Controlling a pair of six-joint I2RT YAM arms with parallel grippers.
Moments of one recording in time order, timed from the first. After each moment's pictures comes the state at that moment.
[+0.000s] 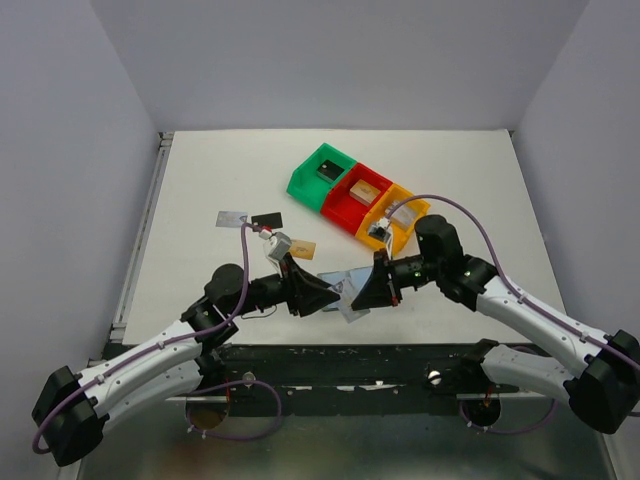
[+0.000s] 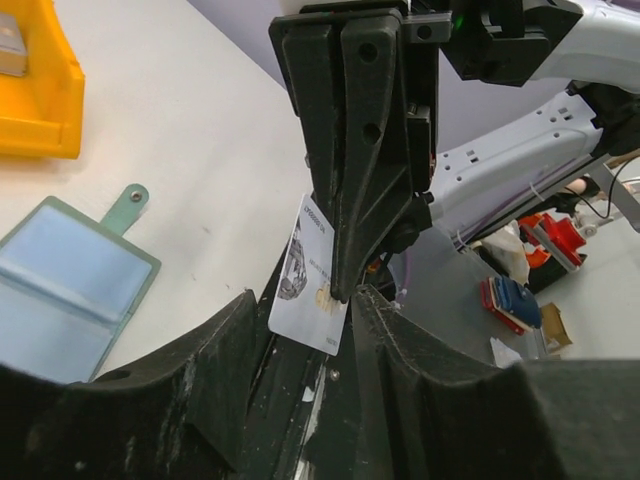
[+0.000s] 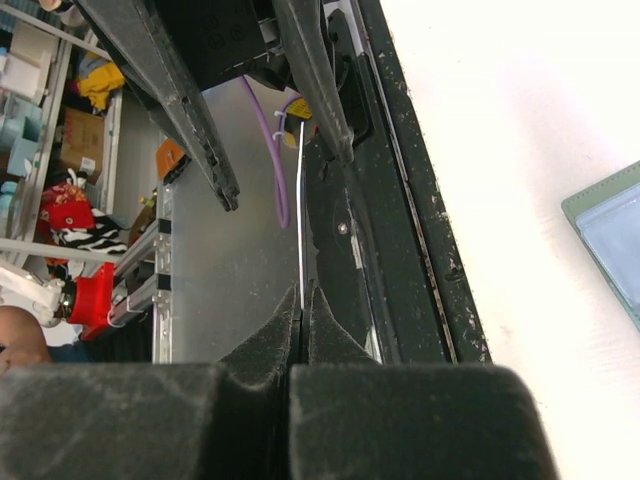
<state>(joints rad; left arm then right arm) -0.83 0.72 0.35 0.41 0.44 -0.68 0.67 1.04 0.70 -0.17 -0.95 0.39</state>
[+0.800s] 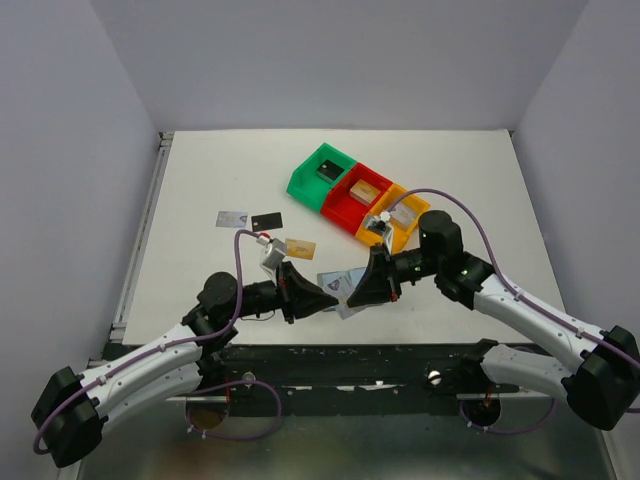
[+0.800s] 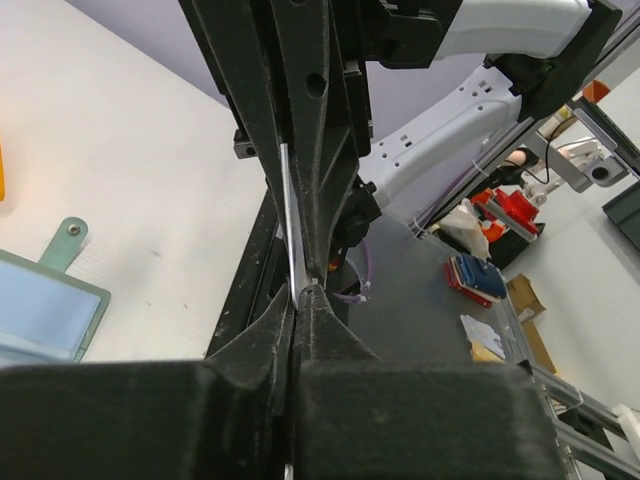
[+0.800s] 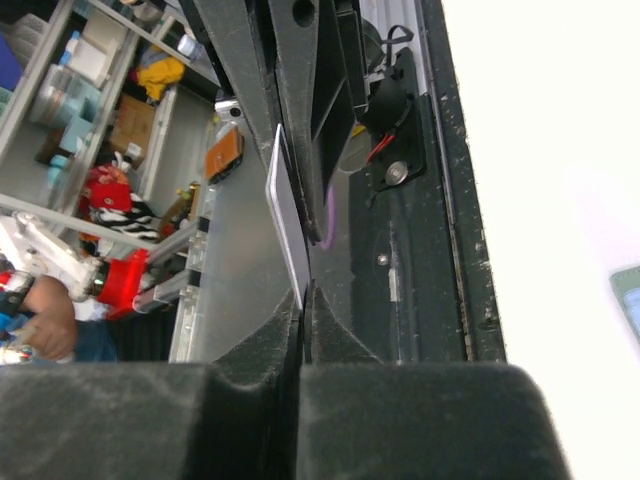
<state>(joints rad) -0.83 0.71 0.29 0.60 0.55 -0.70 0.68 1.07 0.70 0.04 -1.08 0.50</state>
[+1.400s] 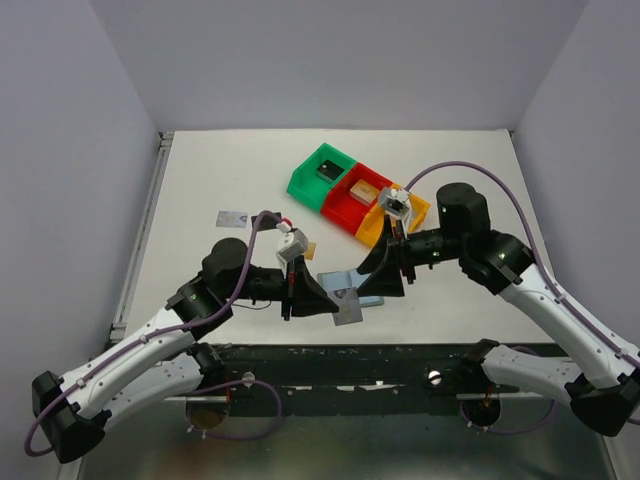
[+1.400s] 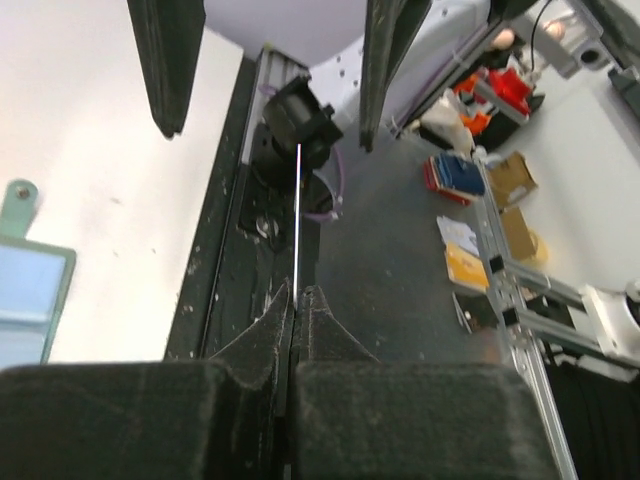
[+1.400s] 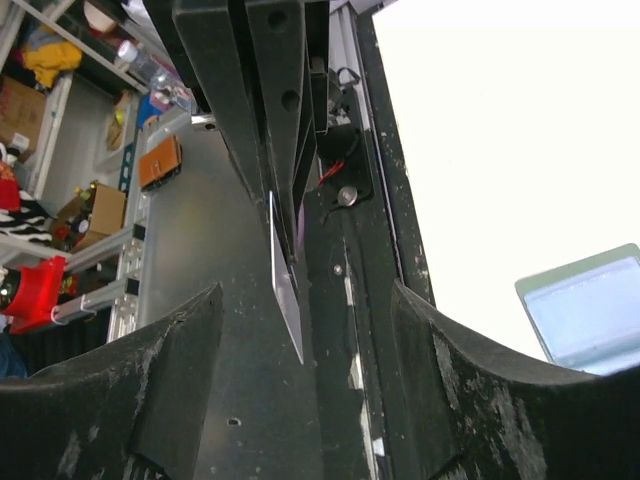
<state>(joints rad) -0.83 0.74 0.63 0.08 0.76 -0.52 0.68 1.02 1.06 -0.45 -0.93 0.23</state>
